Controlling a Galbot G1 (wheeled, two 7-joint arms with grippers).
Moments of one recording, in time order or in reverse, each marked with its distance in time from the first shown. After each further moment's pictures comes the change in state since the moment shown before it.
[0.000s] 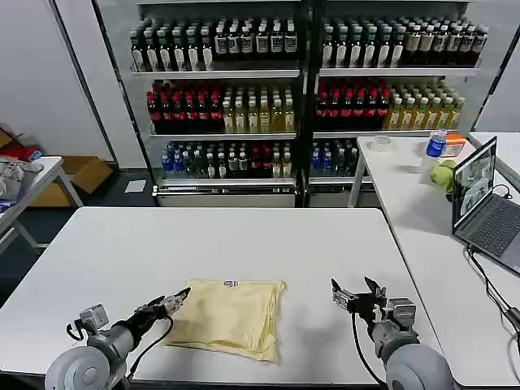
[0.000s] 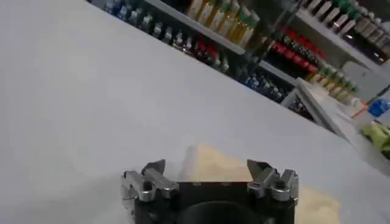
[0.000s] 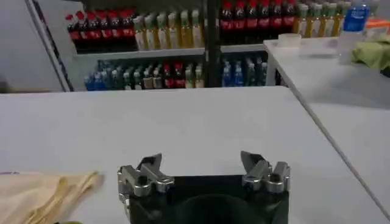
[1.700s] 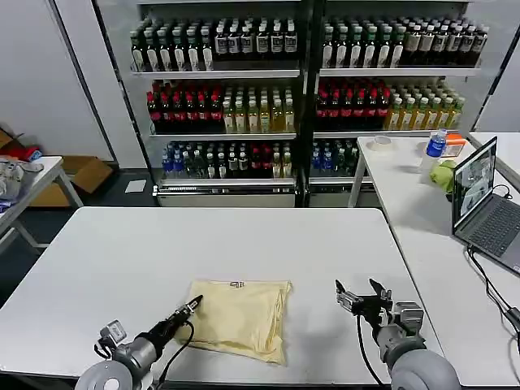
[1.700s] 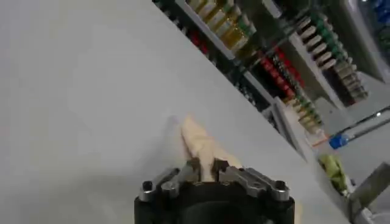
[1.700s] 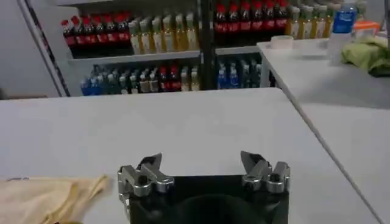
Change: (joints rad) left arm 0.018 -0.185 0.024 0.022 -0.122 -0.056 0.037; right arm -0.048 0.007 0.042 0.044 0.009 -0.001 0.013
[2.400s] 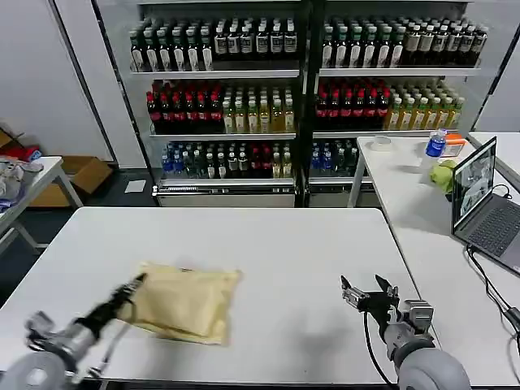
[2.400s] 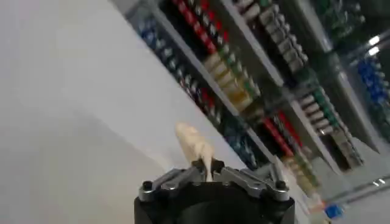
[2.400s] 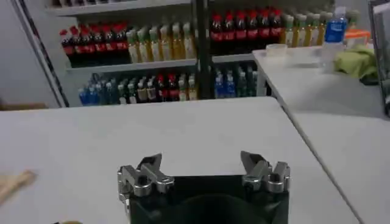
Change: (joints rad) left arm 0.038 0.144 -0.361 -0.026 -0.261 0.026 -0.035; right arm 0.000 -0.014 0.039 0.028 0.031 0.000 0.000
